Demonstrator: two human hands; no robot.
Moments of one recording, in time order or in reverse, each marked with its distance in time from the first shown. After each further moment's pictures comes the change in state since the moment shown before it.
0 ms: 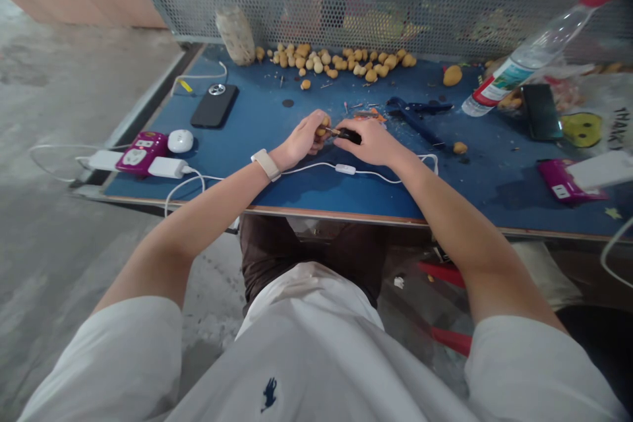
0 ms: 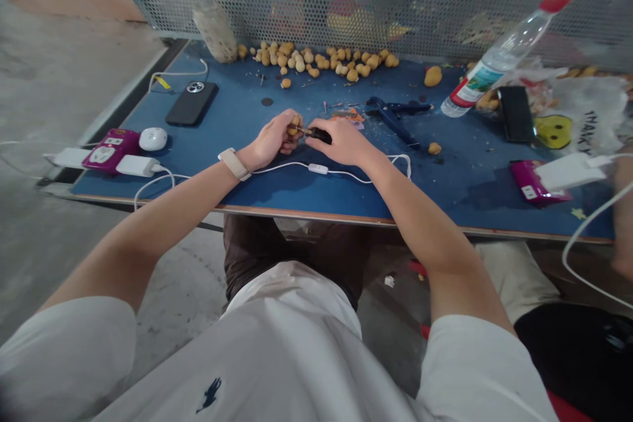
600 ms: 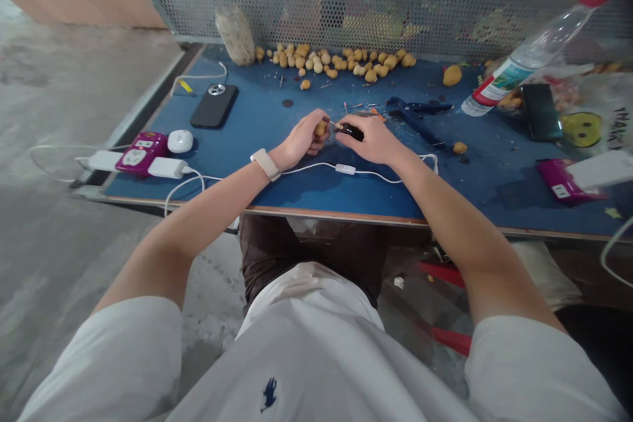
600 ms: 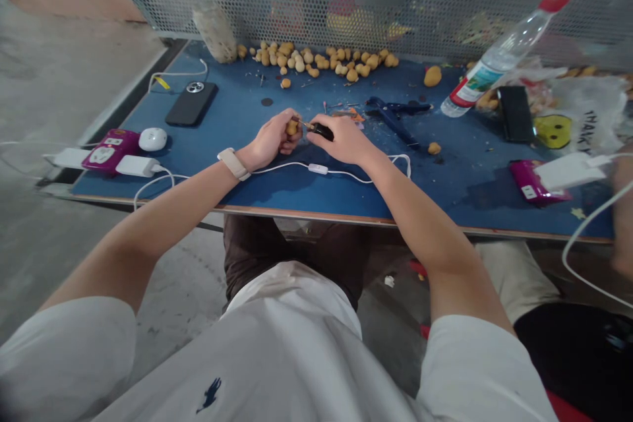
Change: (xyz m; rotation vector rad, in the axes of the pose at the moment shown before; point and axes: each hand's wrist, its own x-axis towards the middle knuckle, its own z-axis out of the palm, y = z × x) left_hand 0.005 -0.005 -0.004 -0.072 -0.018 -0.001; right_hand 0.002 0.009 0.003 0.027 0.099 -0.045
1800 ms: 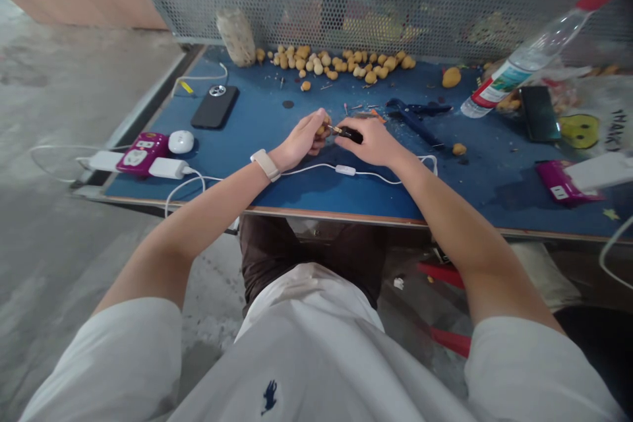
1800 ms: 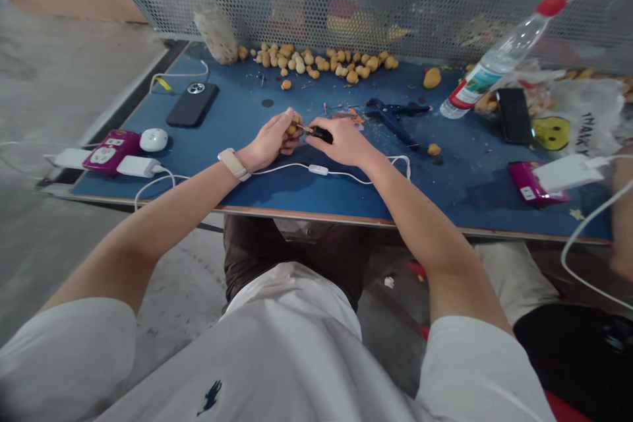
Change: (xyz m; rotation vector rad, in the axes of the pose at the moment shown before) left_hand -0.002 0.000 0.001 0.071 -0.011 0.059; right_hand -0.001 -0.001 -0.001 -0.011 -0.030 -0.015
